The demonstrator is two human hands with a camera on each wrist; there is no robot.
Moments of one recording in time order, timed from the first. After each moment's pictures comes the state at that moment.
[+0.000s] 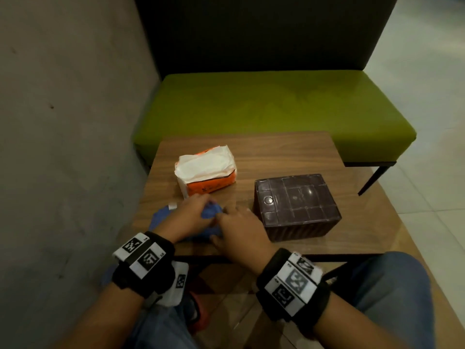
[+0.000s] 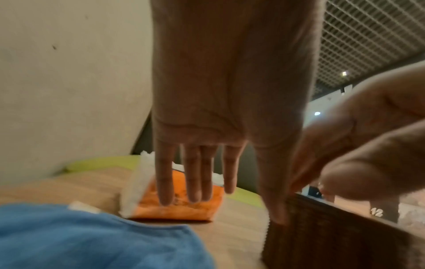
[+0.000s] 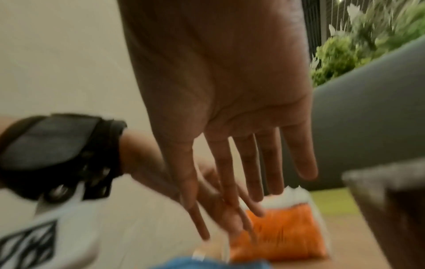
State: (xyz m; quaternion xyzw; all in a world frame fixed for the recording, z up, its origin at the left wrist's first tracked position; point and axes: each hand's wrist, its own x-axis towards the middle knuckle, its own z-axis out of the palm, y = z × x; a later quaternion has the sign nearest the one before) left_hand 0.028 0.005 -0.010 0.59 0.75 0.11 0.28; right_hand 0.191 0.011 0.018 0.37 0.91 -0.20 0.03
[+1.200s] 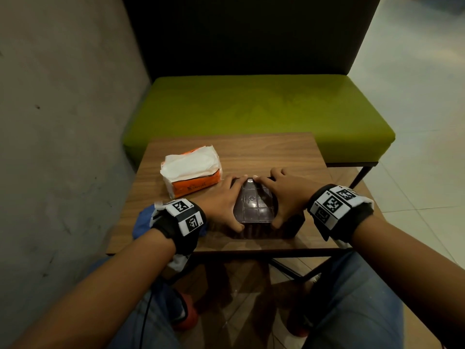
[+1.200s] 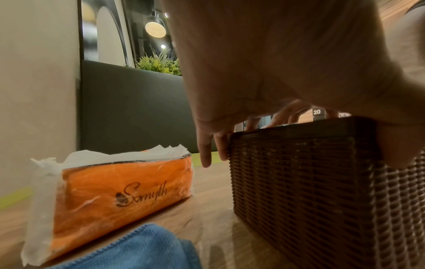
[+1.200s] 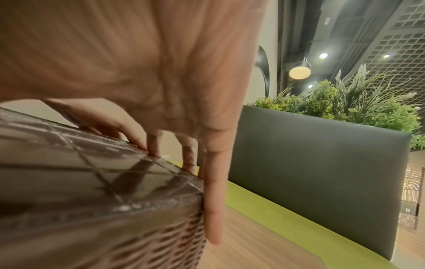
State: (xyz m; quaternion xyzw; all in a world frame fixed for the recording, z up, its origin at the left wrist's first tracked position) left_hand 0.108 0.055 0.007 0.75 0.63 0.00 0.23; right_hand 0.291 0.129 0.044 0.37 0.89 -0.10 0.24
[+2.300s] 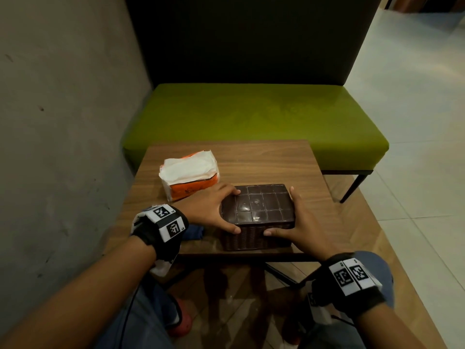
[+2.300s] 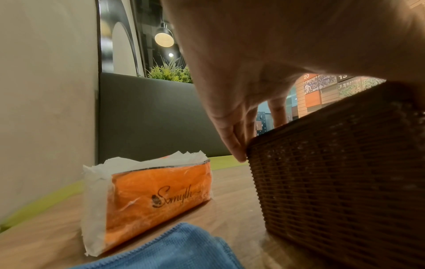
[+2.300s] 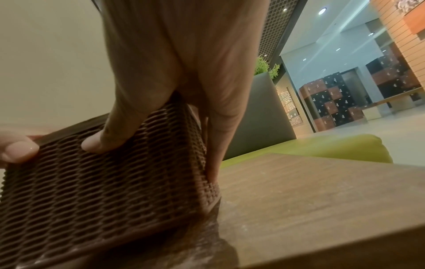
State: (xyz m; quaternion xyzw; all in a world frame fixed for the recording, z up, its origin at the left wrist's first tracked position) left_hand 0.094 0.034 0.024 0.74 0.61 0.06 0.26; right_hand 0.348 0.073 -0.020 0.48 0.73 -0.43 -0.20
